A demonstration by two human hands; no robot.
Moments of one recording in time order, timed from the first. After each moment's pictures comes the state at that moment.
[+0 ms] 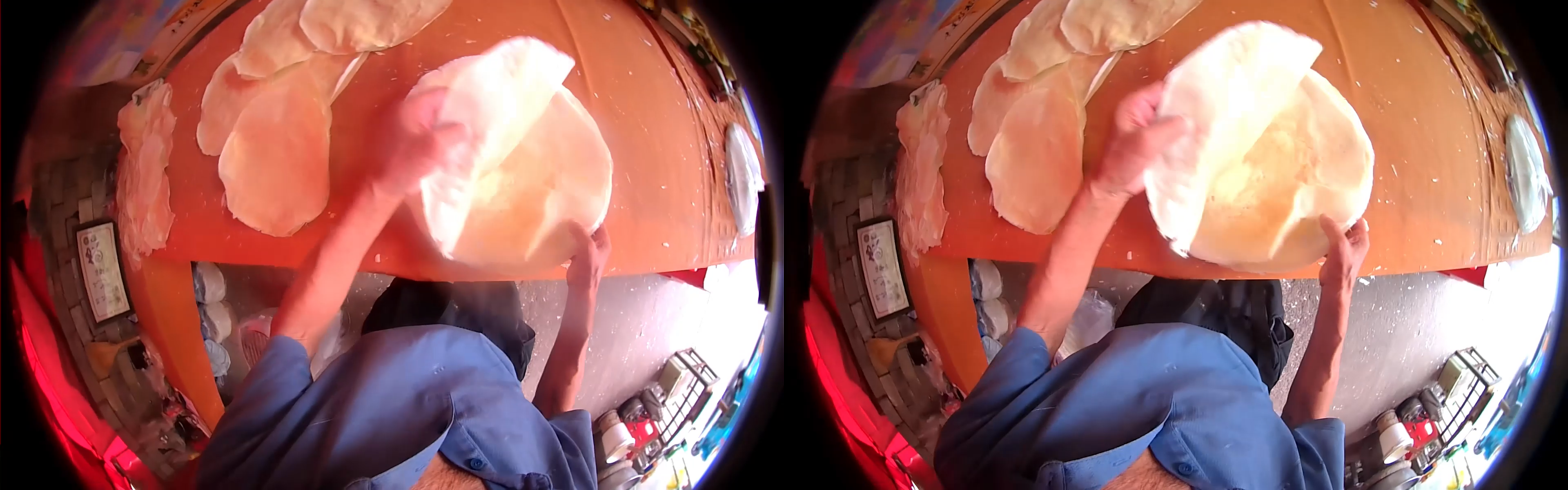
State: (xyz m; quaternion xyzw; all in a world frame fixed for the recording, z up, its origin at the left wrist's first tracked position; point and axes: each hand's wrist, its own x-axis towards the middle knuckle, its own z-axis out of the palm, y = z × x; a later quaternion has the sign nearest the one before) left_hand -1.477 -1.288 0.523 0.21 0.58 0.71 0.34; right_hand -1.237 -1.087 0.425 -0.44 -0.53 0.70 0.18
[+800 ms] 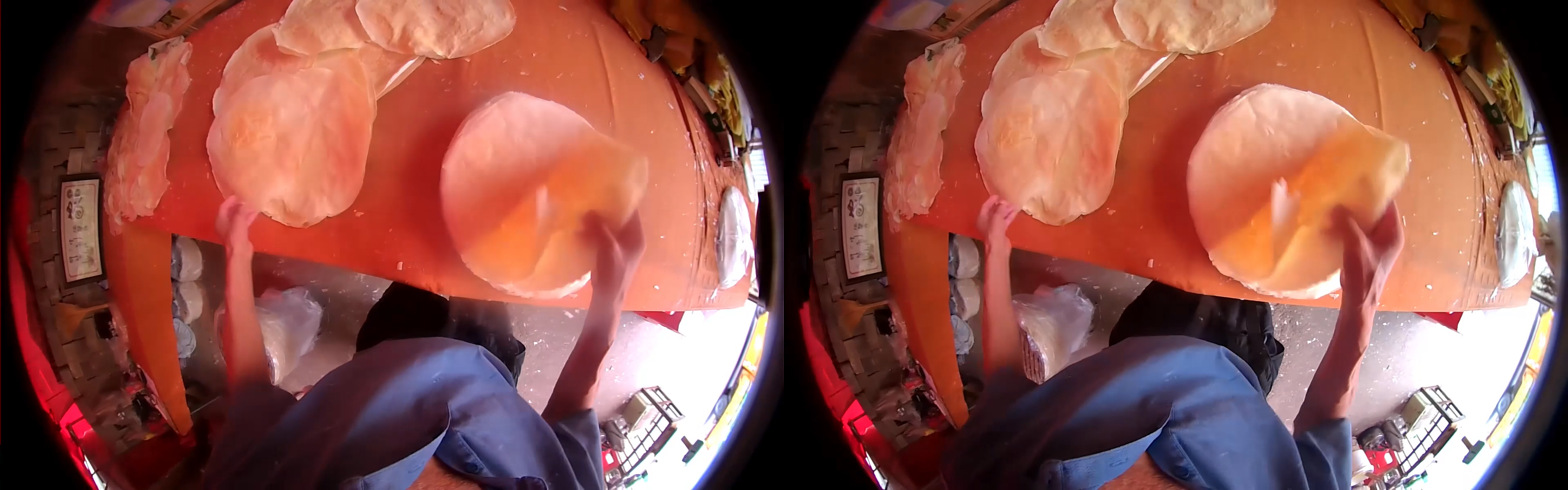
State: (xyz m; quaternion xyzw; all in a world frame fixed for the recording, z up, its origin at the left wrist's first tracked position) left_hand -1.497 -1.714 0.423 -0.23 0.76 0.60 -0.10; right_hand -1.327 -1.137 0.543 -0.30 -0.70 0.62 0.20
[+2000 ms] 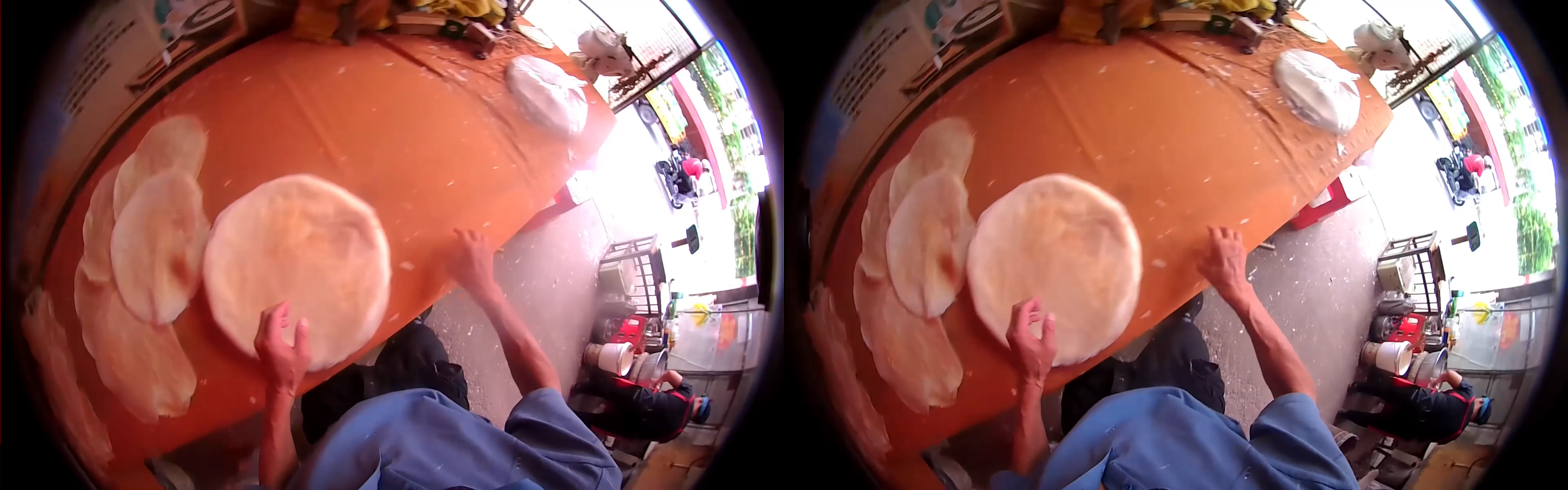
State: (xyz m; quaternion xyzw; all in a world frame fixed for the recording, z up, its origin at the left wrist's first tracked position) left_hand -1.355 -1.285 0.473 0.32 0.83 0.45 0.09; right_hand -1.148 -0.966 0.411 -0.38 -0.90 0.13 0.16
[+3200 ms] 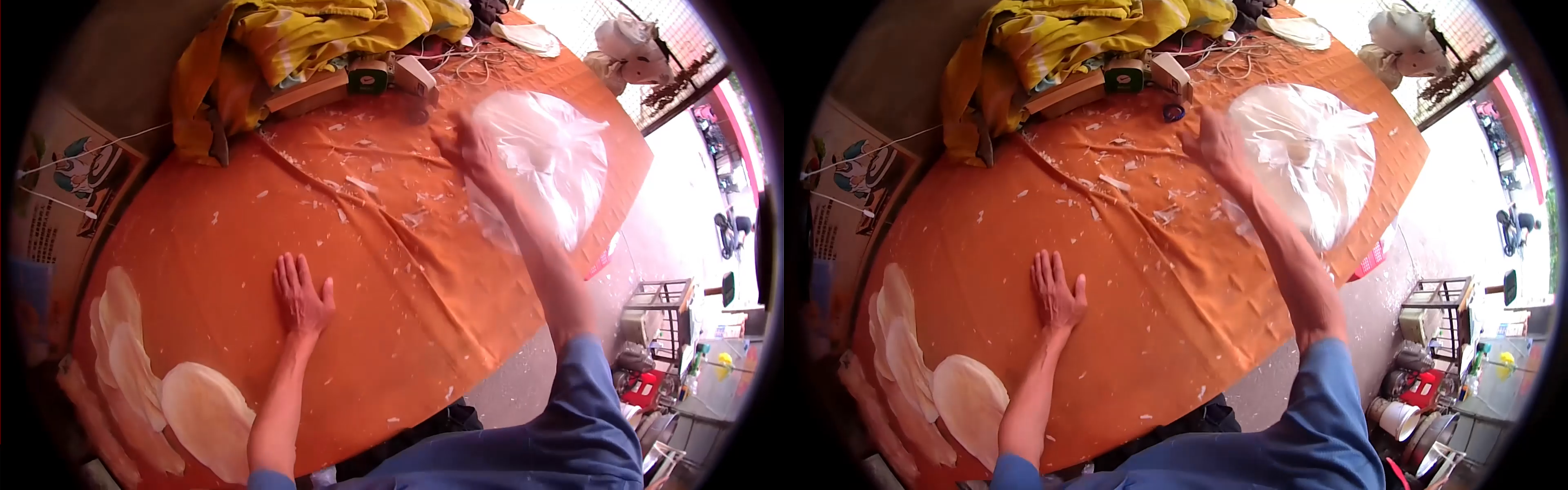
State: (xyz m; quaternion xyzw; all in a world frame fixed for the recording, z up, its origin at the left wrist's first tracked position) left_hand -1.381 -0.691 0.364 0.44 0.89 0.12 -0.06; right_hand -1.263 -0.312 0.459 -0.26 -0.88 0.19 0.35
